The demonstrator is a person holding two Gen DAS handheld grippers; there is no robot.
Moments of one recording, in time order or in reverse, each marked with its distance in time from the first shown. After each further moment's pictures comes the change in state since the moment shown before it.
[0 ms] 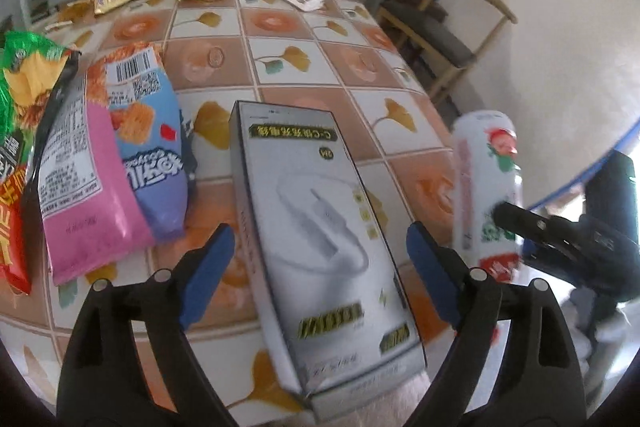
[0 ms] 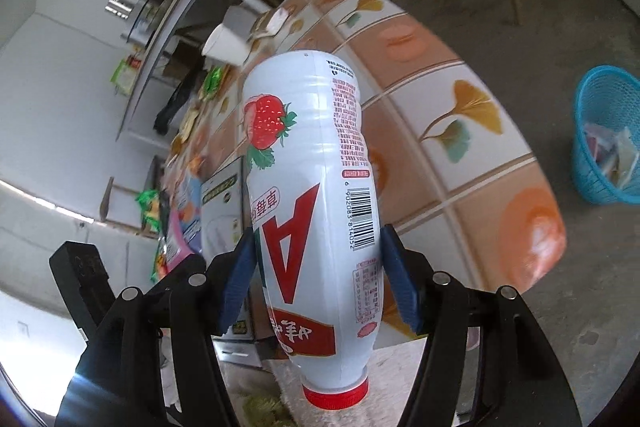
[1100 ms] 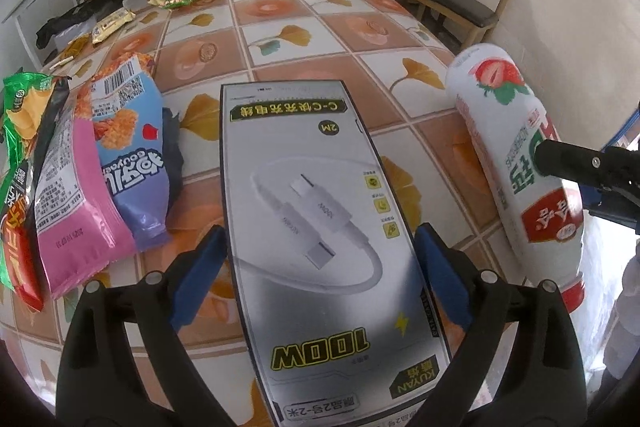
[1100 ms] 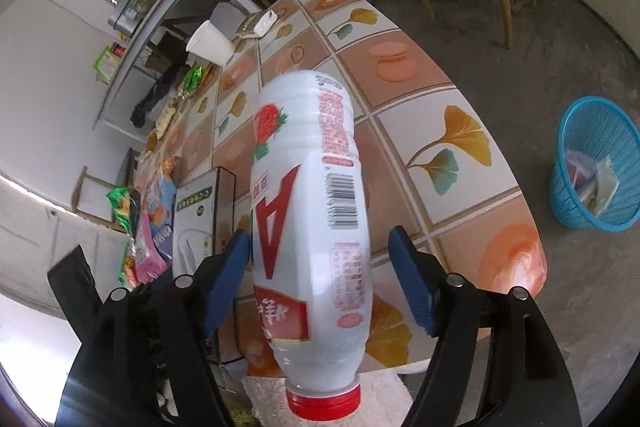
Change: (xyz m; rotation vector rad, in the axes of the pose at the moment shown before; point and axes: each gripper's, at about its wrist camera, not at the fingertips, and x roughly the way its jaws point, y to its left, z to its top) left arm 0.036 -0.022 -0.013 0.148 0.029 0.167; right arm 0.011 0.012 0.007 -0.087 -0.017 -0.118
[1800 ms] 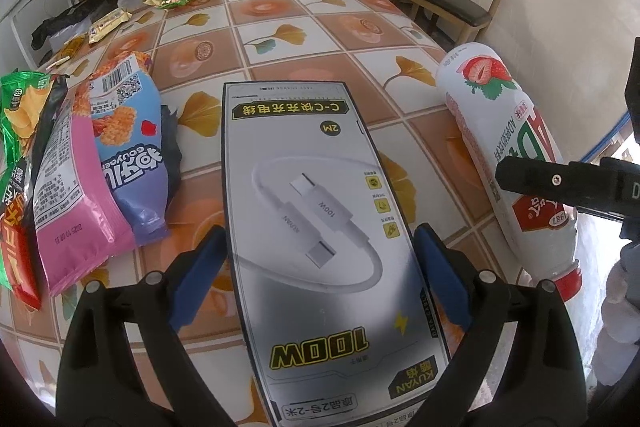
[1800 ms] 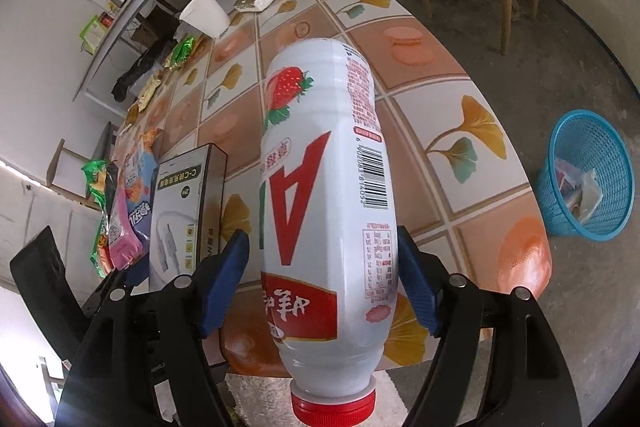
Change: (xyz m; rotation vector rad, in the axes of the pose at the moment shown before) left arm -0.003 0.001 -0.004 0.013 -0.005 -0.016; right arm 0.017 0.018 -0.006 -0.060 0.051 -0.087
